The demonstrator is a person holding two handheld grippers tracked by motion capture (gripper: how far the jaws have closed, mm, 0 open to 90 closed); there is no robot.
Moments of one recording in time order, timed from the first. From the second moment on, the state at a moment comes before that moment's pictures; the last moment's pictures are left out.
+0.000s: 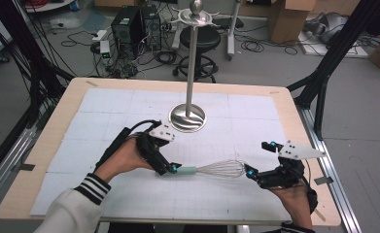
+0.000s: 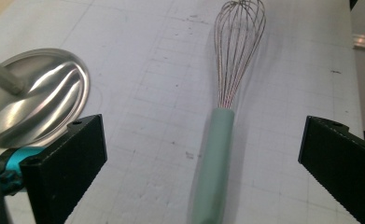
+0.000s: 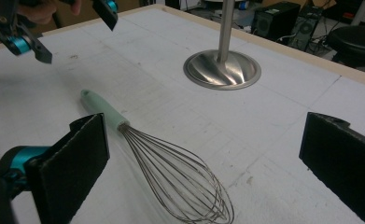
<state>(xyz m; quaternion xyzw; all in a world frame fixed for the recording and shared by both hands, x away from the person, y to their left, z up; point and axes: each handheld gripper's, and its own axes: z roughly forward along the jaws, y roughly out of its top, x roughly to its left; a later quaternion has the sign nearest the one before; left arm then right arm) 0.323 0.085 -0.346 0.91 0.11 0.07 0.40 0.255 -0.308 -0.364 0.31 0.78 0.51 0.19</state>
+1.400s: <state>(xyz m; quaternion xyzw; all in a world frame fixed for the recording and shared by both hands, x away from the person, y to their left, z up) 0.266 0.268 -0.363 0.81 0.20 0.15 0.53 0.257 -0.307 -0.368 0.32 0.78 0.51 0.18</state>
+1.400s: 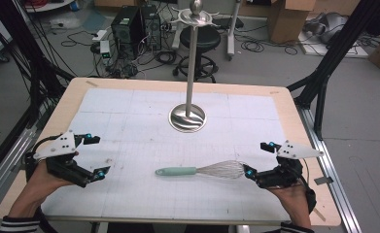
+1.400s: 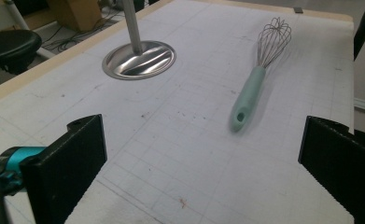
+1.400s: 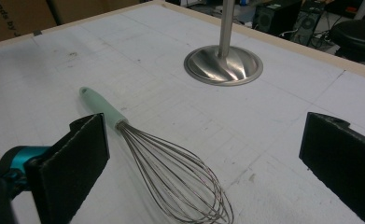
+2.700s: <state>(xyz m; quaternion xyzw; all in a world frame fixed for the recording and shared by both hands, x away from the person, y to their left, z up) 0.268 0.284 -0.373 0.79 0.22 0.15 0.55 0.282 -0.256 -0.342 0.23 0.84 0.46 0.14</state>
